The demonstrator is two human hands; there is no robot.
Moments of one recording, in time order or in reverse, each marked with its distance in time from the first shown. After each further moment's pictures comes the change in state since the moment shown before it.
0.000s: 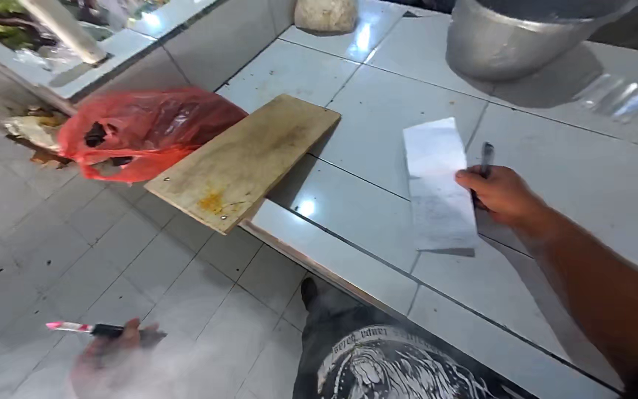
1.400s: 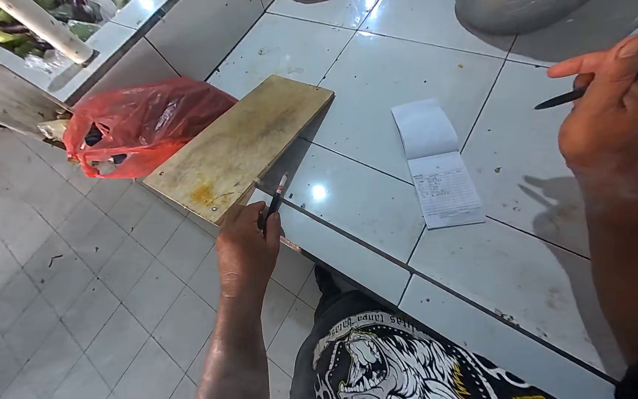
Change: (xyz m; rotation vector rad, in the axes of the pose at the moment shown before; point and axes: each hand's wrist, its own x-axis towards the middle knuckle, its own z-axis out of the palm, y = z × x) left_hand -0.070 0.140 0.188 0.659 -0.528 0.731; right_hand 0.015 -0.029 -0.064 -0.214 0.533 -0.784
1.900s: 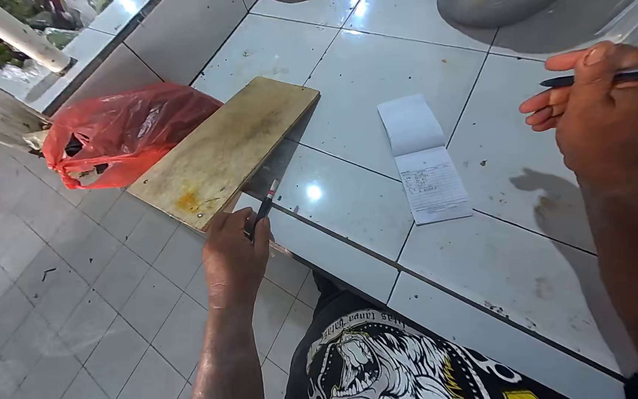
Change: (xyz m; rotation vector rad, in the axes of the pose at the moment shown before) left_hand -0.006 0.002 0.001 0.044 -0.004 -0.004; right_hand -0.013 0.005 -0.020 0.228 -0.071 0.168
